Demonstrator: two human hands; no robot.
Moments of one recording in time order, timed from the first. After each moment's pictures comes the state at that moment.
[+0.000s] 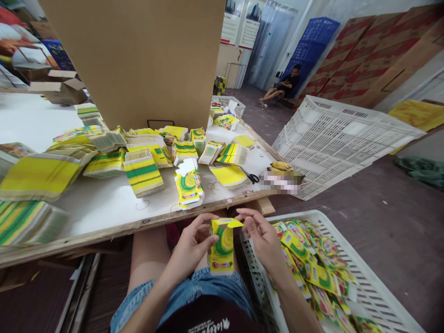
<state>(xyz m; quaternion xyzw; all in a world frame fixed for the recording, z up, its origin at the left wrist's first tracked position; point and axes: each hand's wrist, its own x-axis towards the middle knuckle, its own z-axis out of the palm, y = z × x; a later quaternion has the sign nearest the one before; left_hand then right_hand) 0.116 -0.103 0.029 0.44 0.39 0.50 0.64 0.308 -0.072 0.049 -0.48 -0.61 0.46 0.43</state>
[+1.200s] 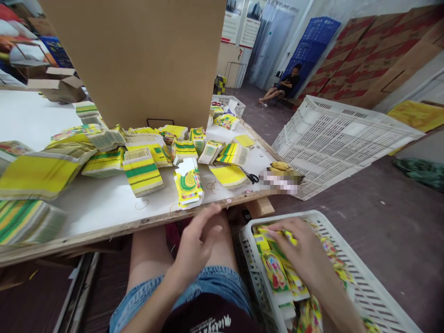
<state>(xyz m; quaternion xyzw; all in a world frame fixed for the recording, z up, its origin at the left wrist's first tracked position) 0.124 -0.097 0.034 0.60 0.48 0.53 0.34 0.373 -0.079 0.076 -0.59 -0.72 0.16 0.31</state>
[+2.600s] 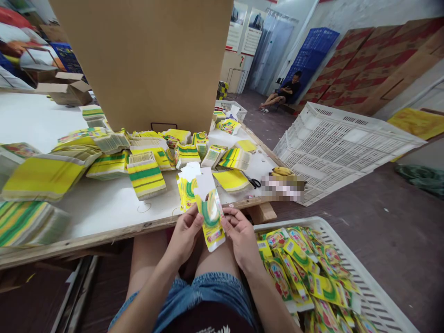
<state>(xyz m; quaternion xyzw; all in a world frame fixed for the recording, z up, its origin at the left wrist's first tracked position) 0.105 -0.078 0.032 0.34 0.34 0.63 0.61 0.251 -0.056 0.032 -0.41 -0.43 0.63 0.51</state>
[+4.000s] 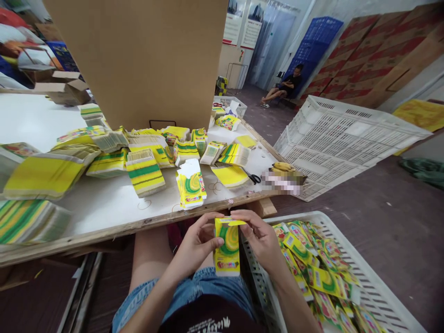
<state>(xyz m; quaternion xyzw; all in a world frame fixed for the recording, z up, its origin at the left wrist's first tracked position) 0.121 -0.099 0.030 0.42 0.32 0.51 0.68 0.310 -0.066 0.052 -0.39 -0.70 0.42 0.44</state>
